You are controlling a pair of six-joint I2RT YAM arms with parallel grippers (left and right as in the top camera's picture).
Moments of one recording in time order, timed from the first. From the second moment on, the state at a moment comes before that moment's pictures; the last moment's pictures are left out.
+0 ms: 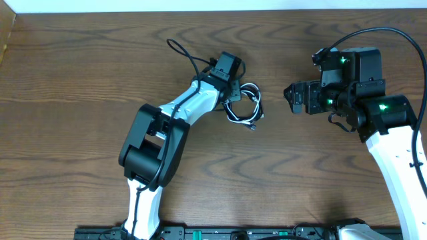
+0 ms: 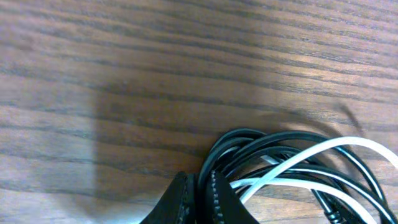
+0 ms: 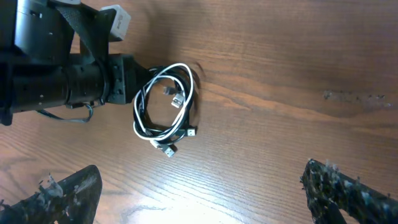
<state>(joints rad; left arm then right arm) -0.50 2.13 1.43 -0.41 0.00 -0.59 0.17 1.33 1.26 -0.84 -0.24 0.10</state>
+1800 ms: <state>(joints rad) -0.34 1.75 1.42 -0.47 0.65 -0.76 0.23 1.73 1.26 -0.50 -0.75 0.22</state>
